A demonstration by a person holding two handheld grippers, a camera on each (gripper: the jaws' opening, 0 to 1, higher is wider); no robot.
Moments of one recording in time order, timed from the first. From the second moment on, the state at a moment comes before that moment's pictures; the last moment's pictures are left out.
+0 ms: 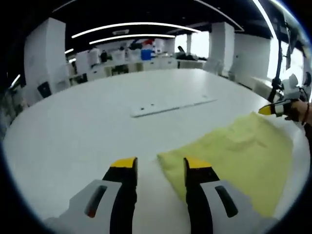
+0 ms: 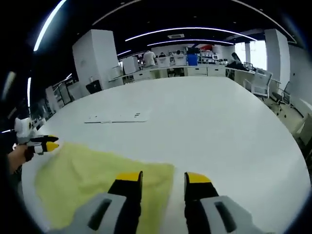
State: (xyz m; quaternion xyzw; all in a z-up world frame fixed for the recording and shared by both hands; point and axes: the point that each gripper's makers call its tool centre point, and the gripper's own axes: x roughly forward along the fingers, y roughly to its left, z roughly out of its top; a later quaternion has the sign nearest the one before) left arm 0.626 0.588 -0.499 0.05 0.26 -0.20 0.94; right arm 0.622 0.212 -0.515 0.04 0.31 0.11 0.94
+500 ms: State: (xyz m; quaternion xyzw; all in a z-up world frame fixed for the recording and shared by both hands) left arm 0.590 0.580 -0.461 0.01 0.24 -0.24 0.94; right arm 0.577 0.243 -0.489 0.05 0.33 0.18 0.92
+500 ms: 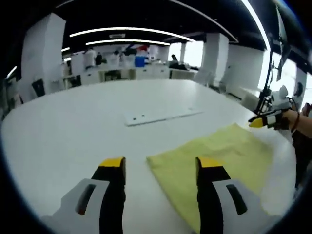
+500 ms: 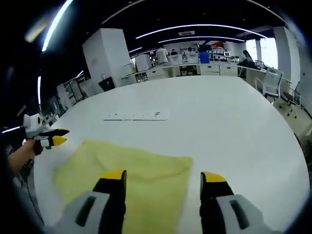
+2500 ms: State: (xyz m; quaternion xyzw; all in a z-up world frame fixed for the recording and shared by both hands) left arm 0.446 0.572 -0.520 -0.06 0.32 -0.28 0.90; right arm 0.433 0.230 -0.528 0.05 0.37 0.20 0.90
